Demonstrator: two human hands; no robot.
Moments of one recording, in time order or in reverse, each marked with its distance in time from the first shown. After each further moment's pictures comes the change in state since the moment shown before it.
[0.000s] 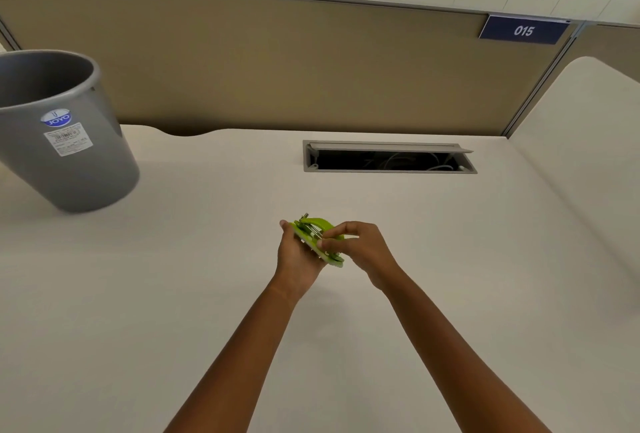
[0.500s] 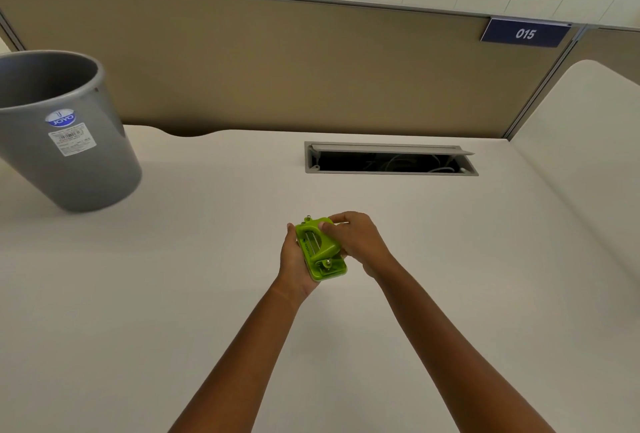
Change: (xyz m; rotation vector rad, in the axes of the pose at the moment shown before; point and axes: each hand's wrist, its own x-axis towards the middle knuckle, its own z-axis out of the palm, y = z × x) left_hand 0.003 -0.003 -0.005 -0.008 0.000 -0.064; right_hand 0.009 -0.017 0.012 -0.139 0.045 0.036
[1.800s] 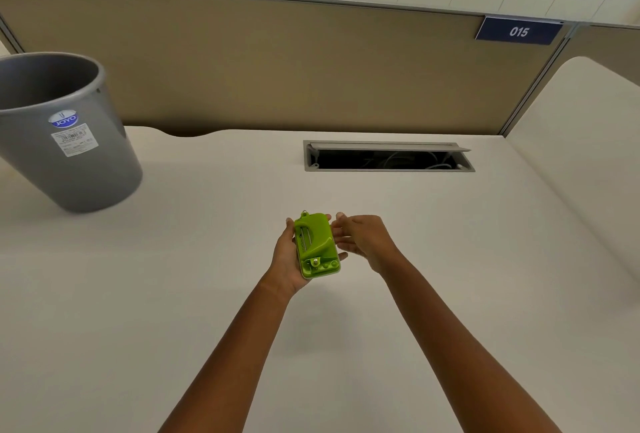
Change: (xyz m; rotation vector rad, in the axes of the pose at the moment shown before) left_hand 0.000 0.013 -0.013 0.063 -0.141 -0.111; right_hand 0.001 0.011 -0.006 0.233 0.056 0.078
